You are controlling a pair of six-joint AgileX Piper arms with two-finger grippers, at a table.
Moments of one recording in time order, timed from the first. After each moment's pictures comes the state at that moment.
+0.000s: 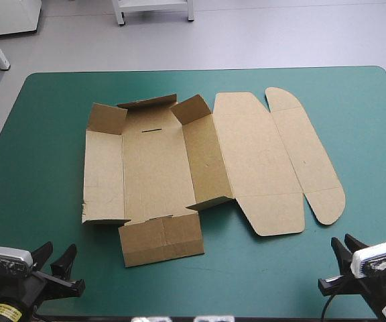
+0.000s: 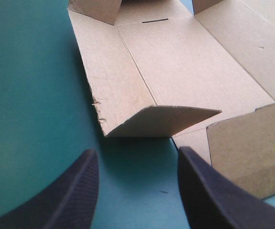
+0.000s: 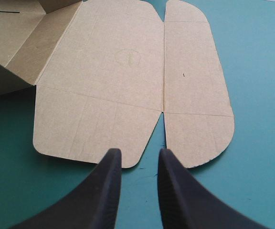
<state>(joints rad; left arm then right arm) -0.12 0.11 -0.44 -0.11 0.84 0.02 0.17 0.12 -0.40 0.10 0.72 -0.11</state>
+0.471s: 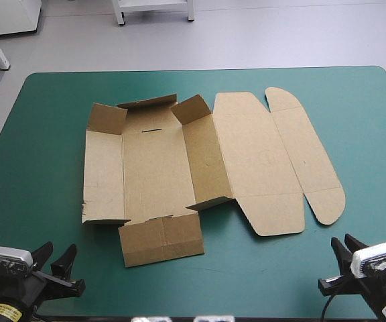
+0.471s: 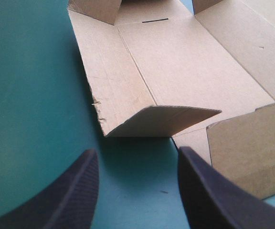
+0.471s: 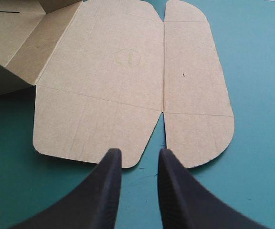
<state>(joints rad) -0.12 0.11 -0.44 -0.11 0.84 0.02 0.17 0.12 -0.40 0.10 0.72 -0.11</state>
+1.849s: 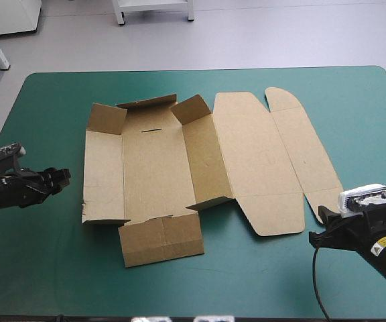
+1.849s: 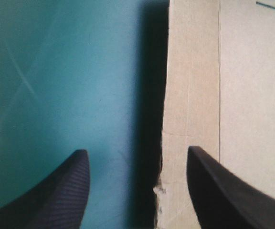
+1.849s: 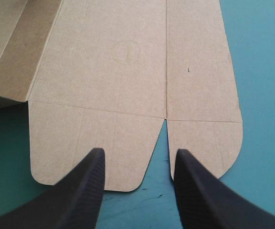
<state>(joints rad) 0.41 1.22 -0.86 -0.56 0.82 0.36 0.17 0.57 -0.64 0.11 0.72 -0.08</state>
